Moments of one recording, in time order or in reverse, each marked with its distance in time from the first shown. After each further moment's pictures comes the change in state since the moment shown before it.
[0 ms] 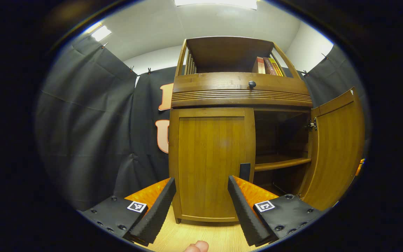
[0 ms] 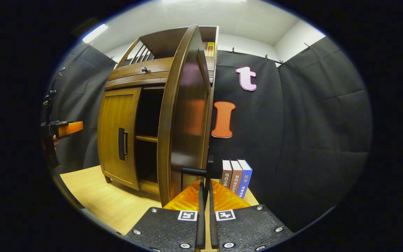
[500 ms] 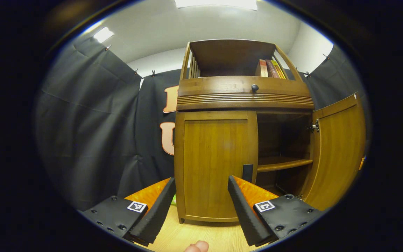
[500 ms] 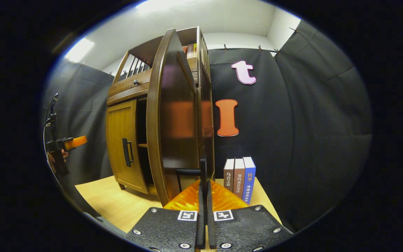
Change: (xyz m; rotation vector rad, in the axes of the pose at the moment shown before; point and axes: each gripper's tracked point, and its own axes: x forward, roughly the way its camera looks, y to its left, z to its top) left arm -0.014 0.003 0.003 0.001 -0.016 0.024; right arm 0.007 -0.042 -0.005 0.132 -0.010 0.125
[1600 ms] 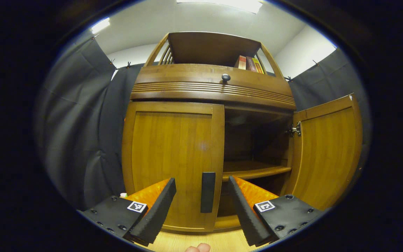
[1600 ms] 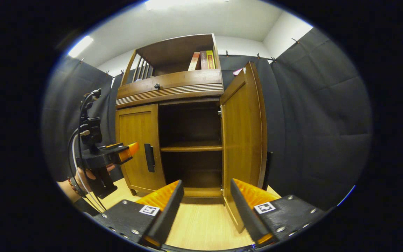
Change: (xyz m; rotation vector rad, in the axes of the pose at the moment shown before) left arm 0.087 -0.103 -0.024 -0.063 0.017 -0.256; right arm -0.067 0.146 0.022 0.040 -0.001 -0.156
